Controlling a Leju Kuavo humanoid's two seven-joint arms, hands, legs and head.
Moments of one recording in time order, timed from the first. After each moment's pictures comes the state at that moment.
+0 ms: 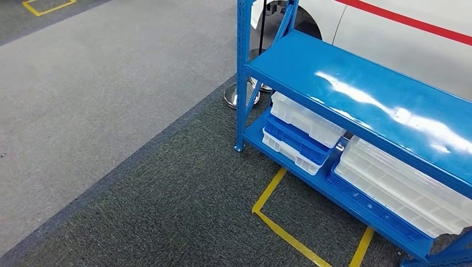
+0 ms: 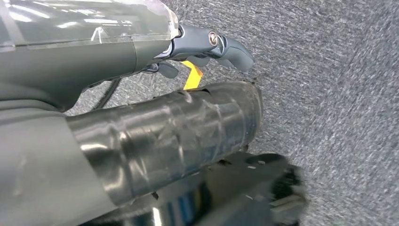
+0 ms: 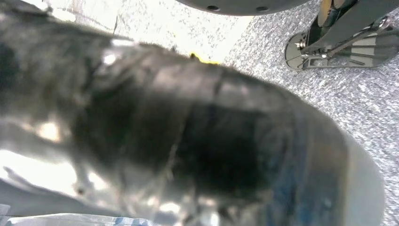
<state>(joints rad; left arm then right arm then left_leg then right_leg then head) -0.06 -0.19 1.00 -0.20 -1.00 0.19 -0.34 -0.05 0.21 -1.14 -0.23 1.05 -0.29 -0.13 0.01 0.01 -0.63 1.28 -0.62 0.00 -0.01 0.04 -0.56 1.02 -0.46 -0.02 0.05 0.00</state>
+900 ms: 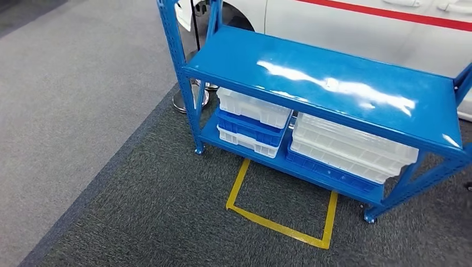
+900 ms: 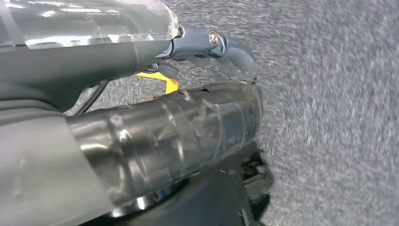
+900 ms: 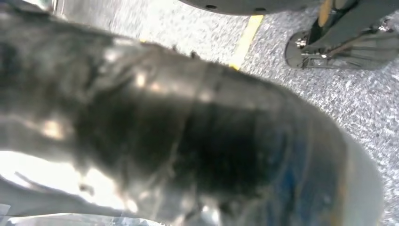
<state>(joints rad) -0.06 -0.20 0.99 -0.20 -1.01 0.17 -0.34 -0.05 0.20 -1.14 -0.23 1.05 -0.28 -0.14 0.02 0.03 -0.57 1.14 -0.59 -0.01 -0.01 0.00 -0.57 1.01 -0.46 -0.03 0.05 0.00</state>
